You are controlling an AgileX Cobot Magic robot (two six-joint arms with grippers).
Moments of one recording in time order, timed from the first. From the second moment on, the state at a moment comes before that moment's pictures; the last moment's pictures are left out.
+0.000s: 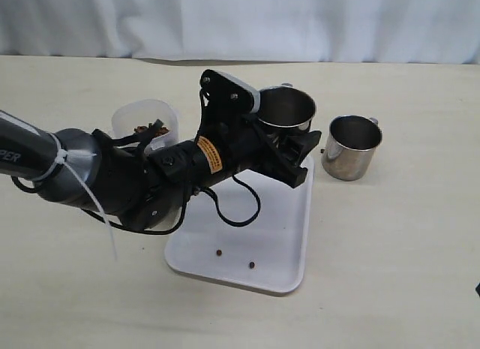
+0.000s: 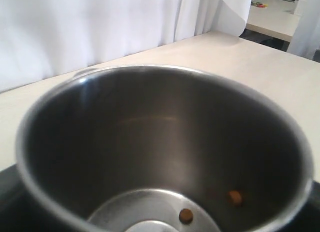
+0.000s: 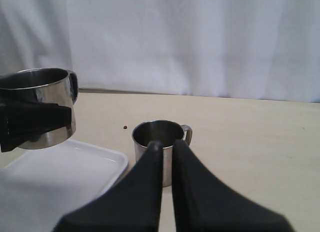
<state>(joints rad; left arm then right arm) -0.78 2.01 -0.90 0.13 -0.82 -0.16 0.05 0.16 0.00 -1.73 -0.24 1.70</state>
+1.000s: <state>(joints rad) -0.78 2.15 -0.98 0.10 -0.72 -0.12 0.05 0.16 0.00 -1.73 -0.24 1.70</state>
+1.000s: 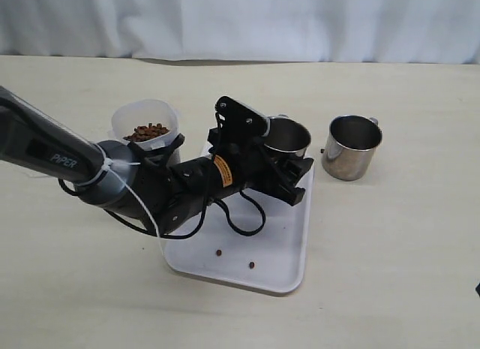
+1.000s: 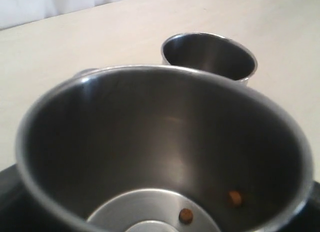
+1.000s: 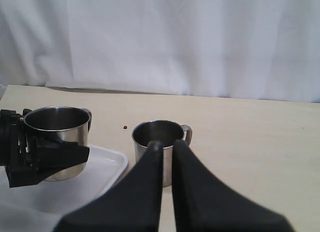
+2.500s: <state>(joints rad) -0.73 2.25 -1.07 0.23 -0.73 -0.10 0.05 0.16 0.00 -1.73 -0.24 1.70</state>
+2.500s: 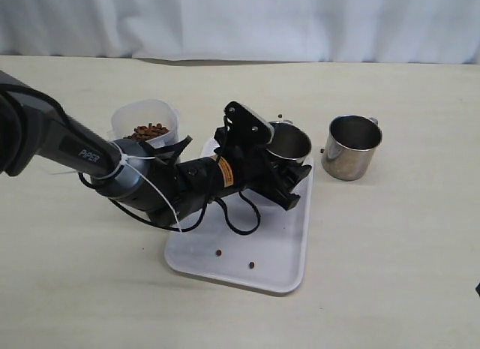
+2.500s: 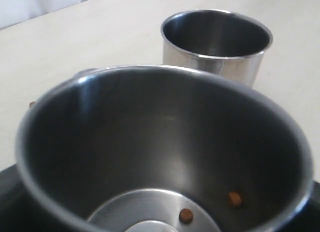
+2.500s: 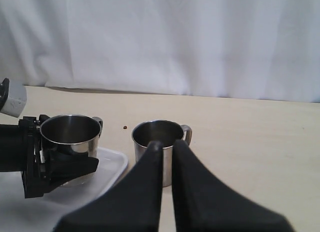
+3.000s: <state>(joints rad) -0.72 2.27 -1.07 0.26 -0.75 -0.10 0.05 0.16 0.00 -1.73 -0.24 1.70</state>
